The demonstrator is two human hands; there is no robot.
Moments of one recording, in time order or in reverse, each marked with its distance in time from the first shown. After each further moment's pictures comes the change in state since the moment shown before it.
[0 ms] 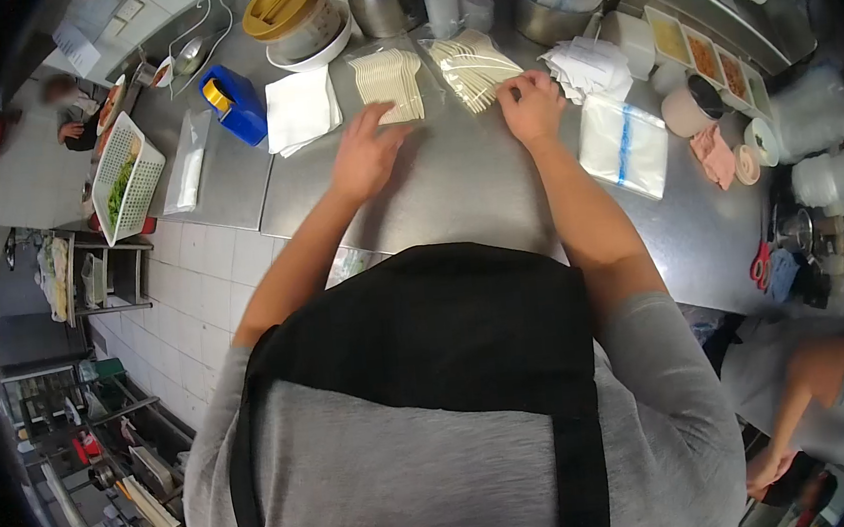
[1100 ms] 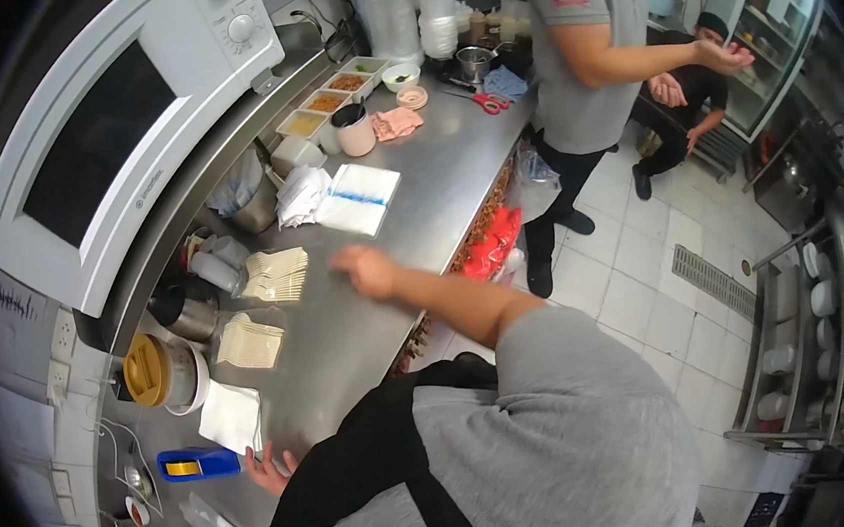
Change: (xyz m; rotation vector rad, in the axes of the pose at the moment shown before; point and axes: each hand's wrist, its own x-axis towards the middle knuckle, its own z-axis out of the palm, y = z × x) left_hand -0.119 -0.141 -0.062 -0.383 0.135 0.102; right_hand -0.138 -0.048 -0.070 0.002 0.097 0.095
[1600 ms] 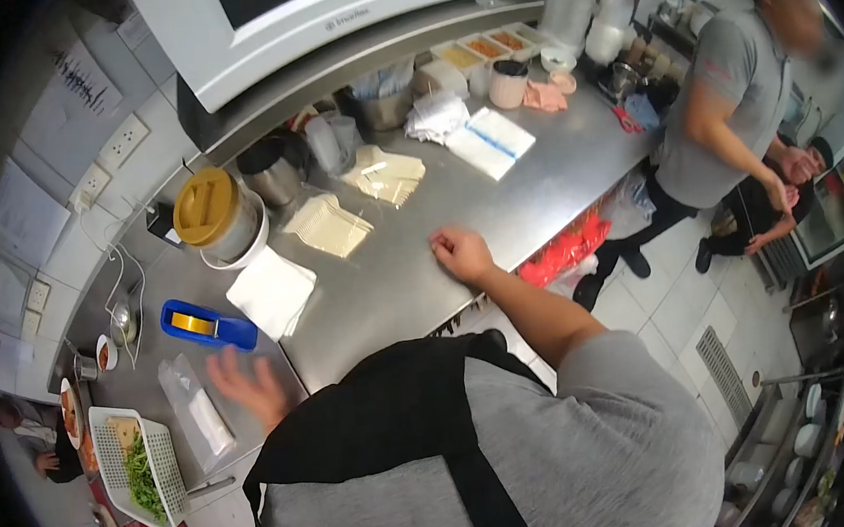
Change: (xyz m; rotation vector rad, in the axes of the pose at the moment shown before) left_hand 0.005 -0.059 -0.067 0.224 0.270 -0.139; right_hand -0.043 -0.070 0.061 0.194 0.052 0.221
